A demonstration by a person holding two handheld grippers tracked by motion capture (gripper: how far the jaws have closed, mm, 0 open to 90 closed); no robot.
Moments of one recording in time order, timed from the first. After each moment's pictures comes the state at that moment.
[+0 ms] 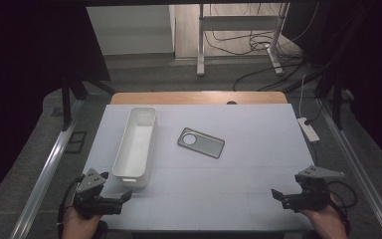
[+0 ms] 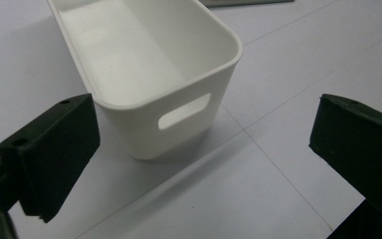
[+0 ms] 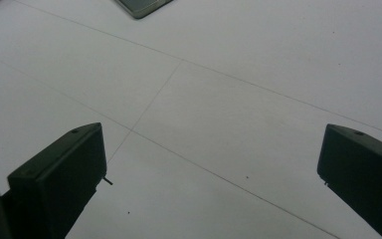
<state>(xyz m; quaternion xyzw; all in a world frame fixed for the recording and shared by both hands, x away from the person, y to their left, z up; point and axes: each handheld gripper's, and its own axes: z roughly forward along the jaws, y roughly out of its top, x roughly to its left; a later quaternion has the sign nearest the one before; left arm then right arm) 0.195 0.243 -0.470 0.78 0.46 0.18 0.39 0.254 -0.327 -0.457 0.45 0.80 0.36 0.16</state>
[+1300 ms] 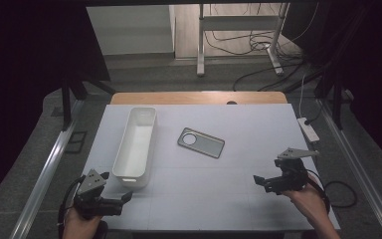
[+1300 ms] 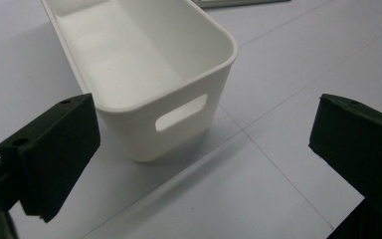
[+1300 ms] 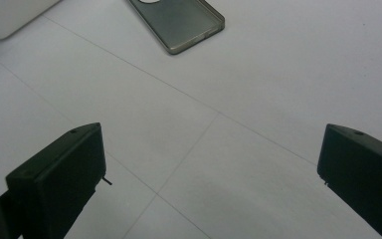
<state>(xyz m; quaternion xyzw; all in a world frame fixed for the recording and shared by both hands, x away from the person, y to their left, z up) 0.194 0.242 -0.470 0.78 0.45 0.19 0.39 0.299 -0.285 -0.449 0.41 0.82 0.37 0.12</state>
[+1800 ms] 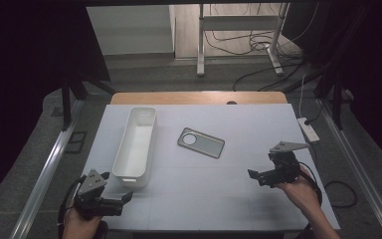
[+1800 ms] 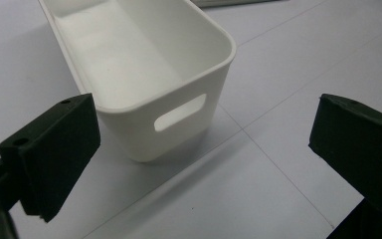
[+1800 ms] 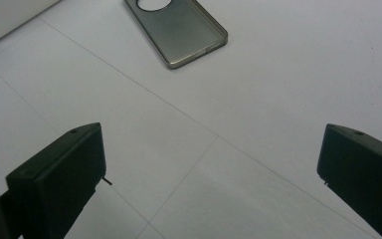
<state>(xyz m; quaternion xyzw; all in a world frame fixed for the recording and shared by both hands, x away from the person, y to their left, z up) 0.193 0.241 -0.470 0.79 0.44 0.19 0.39 0.319 -0.270 -0.449 0.39 0.83 0.37 0.13</state>
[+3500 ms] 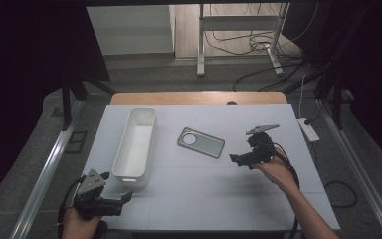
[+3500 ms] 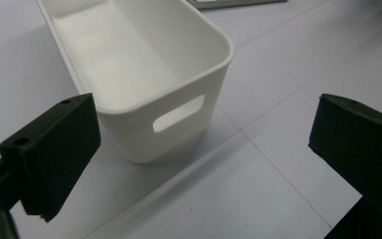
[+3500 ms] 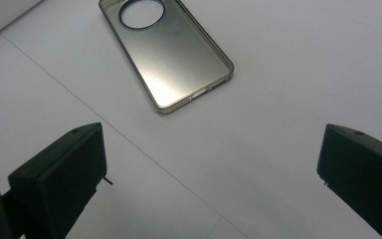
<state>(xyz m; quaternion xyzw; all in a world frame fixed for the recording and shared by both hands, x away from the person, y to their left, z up) 0.193 0.242 -0.470 0.78 0.44 0.19 0.39 0.379 -0.219 -0.461 0.40 0.84 0.34 0.12</state>
